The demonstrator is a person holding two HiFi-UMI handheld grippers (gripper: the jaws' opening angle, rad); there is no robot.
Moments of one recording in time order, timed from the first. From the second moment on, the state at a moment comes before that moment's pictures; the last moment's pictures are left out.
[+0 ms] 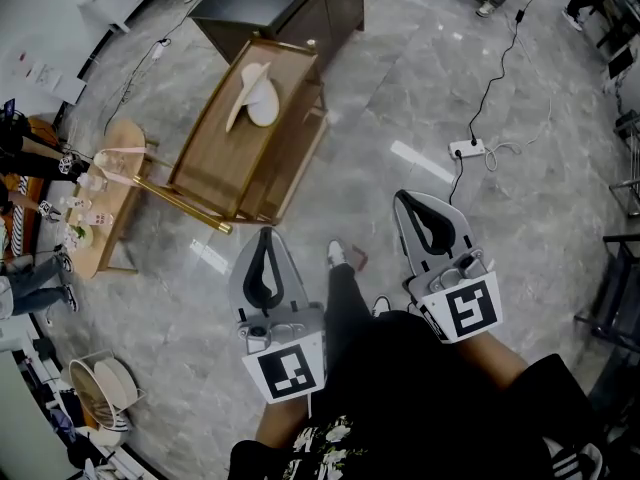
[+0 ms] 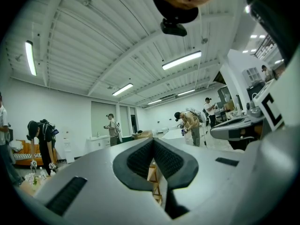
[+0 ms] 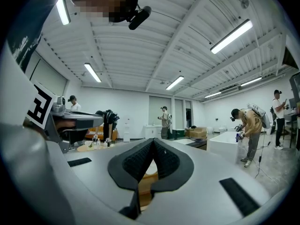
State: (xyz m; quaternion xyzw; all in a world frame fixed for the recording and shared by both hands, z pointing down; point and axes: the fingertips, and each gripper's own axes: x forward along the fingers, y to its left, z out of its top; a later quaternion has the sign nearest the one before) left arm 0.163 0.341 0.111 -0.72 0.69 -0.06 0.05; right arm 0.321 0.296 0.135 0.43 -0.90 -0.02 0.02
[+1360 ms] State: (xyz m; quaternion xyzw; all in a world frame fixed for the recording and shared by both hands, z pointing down) left arm 0.045 0.208 0.119 -0.74 0.66 -0.05 0.05; right arm 0.210 0.172 0.121 0.45 -0.89 -0.02 0.00
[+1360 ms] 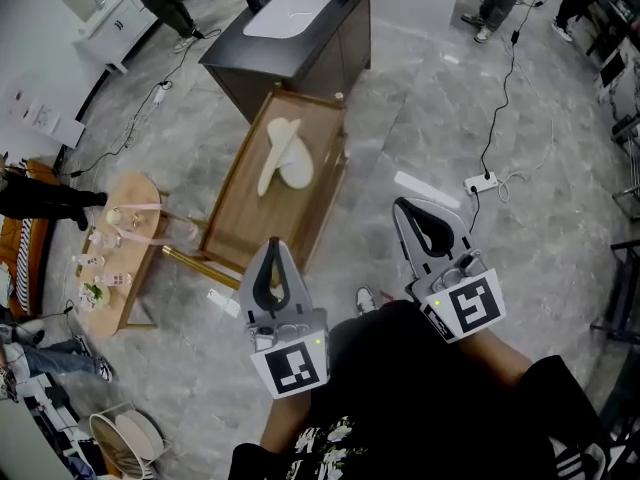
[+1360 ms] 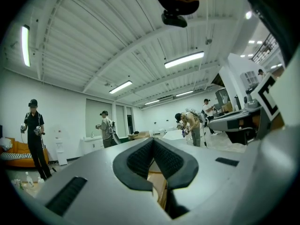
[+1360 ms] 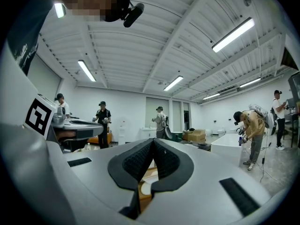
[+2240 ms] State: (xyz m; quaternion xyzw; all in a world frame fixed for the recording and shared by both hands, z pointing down) left arm 0.022 0.181 0.133 -0.74 0.67 -0.05 0.04; right arm 0.195 0.144 0.134 0.46 -0.89 -0.02 0.02
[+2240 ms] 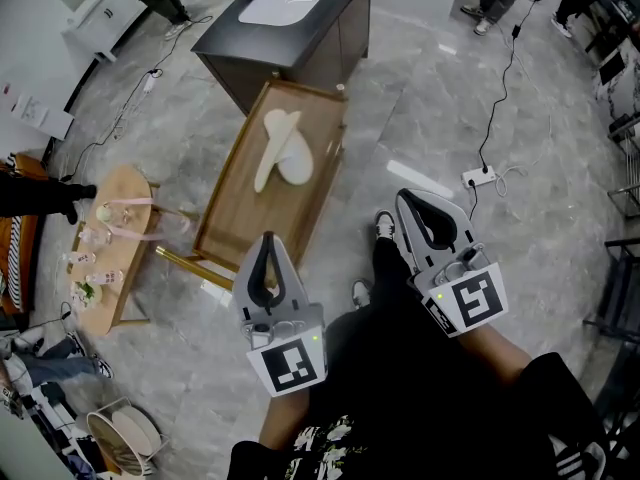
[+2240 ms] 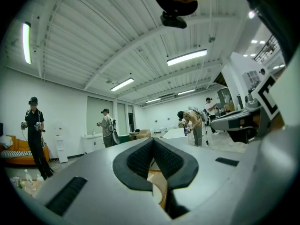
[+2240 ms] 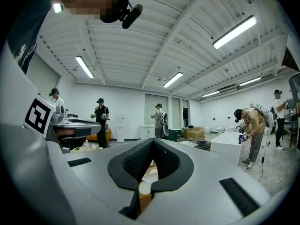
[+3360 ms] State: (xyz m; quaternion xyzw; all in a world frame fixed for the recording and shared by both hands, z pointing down) left arm 0.029 0.038 0.133 -0.72 0.69 -0.04 0.04; right arm 0.179 -0.017 0.139 0.41 -0.91 -0.03 0.04
